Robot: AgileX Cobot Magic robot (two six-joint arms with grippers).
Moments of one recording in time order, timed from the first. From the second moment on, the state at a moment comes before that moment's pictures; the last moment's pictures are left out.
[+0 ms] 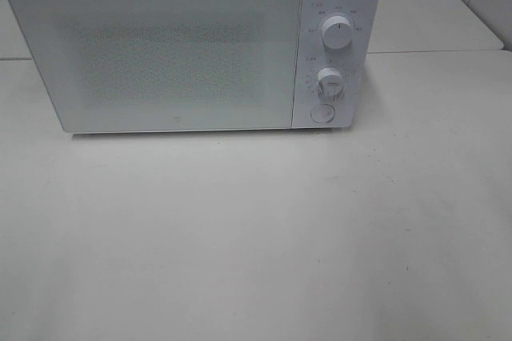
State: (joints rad) left arm -0.06 0.00 -0.52 -0.06 1.09 0.01; right arm 0.03 0.58 -0.54 -0.09 0.43 0.12
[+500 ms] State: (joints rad) left arm -0.06 0.00 -0.52 -0.06 1.09 0.01; right arm 0.03 0.88 -0.54 -0.09 0.17 0.17
